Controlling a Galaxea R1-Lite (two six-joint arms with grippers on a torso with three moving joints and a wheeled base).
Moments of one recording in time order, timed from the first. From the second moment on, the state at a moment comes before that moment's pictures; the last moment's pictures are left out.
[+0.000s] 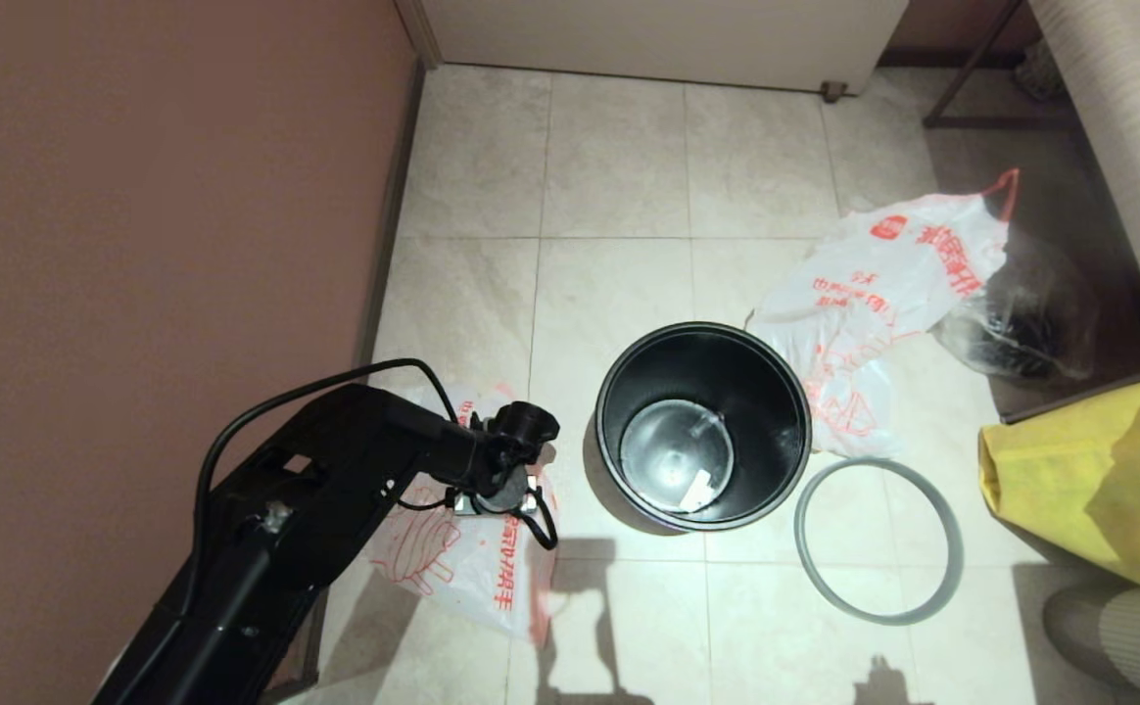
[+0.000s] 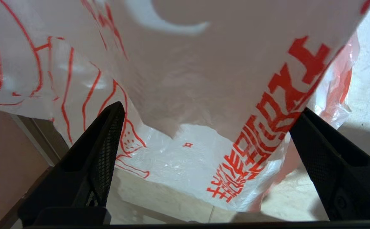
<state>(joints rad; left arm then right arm) -0.41 2.64 -1.79 0.19 0.52 -0.36 0.00 0.00 -0.01 0.00 0.01 -0.01</state>
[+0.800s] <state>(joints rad) -0.36 2.70 -1.79 0.16 0.64 -0.33 0.00 0.00 -0.01 0.00 0.01 -0.01</state>
